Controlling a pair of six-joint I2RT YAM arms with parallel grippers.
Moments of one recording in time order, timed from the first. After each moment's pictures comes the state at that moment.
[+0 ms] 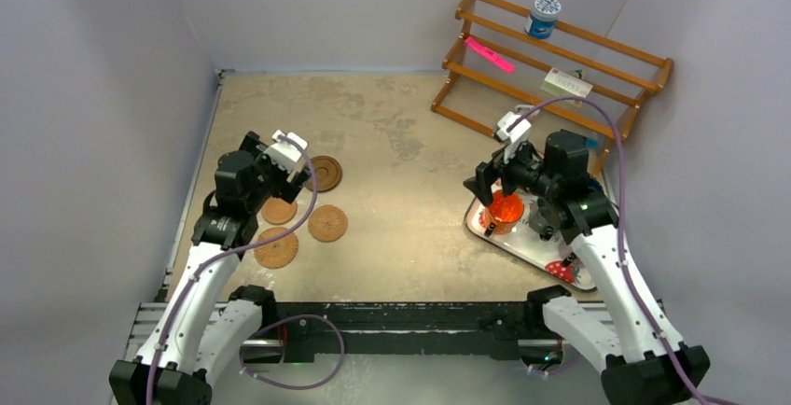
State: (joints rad) left arm -0.15 0.80 0.71 -0.28 0.05 0.50; right arm 0.21 0.88 0.92 -0.47 -0.53 -0.22
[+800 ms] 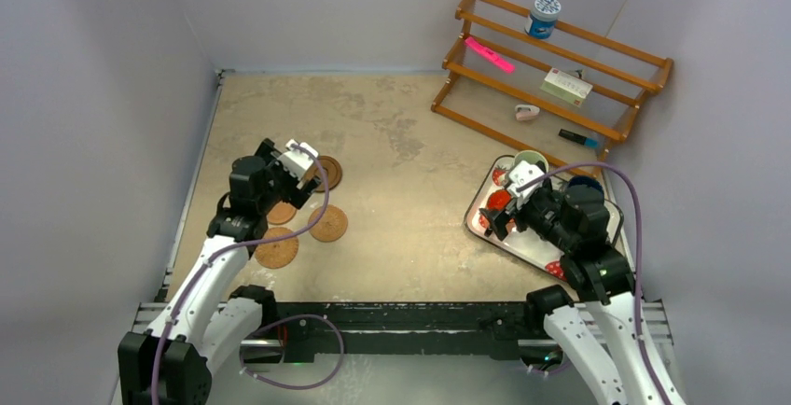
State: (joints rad) left arm -0.16 0.88 0.57 -0.11 0.11 0.54; right arm 0.28 0.52 0.72 -0.55 -0.38 -0.38
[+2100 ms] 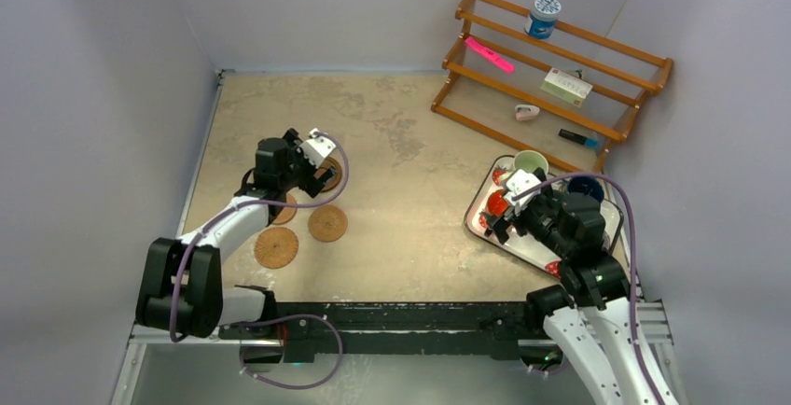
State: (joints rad) left arm -0.17 1.27 0.62 0.17 0.20 0.57; right arm 0.28 0.44 0.63 -0.53 -0.33 -0.43
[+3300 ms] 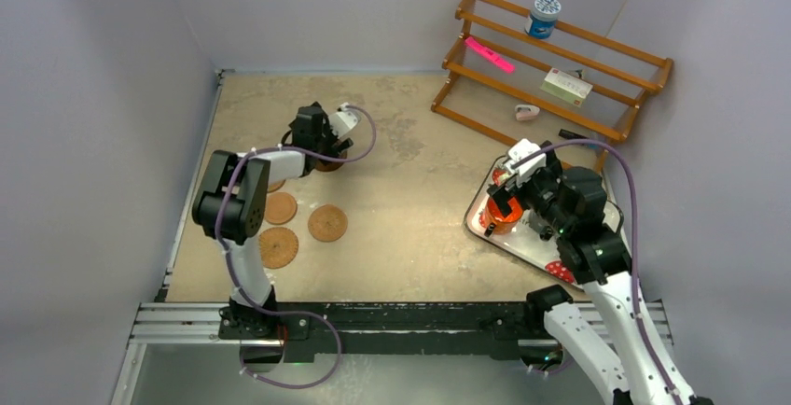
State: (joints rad) left arm -0.24 1.87 1.01 0.26 -0.10 0.72; right arm 0.28 0.64 0.79 -0.47 -0.20 -0.45
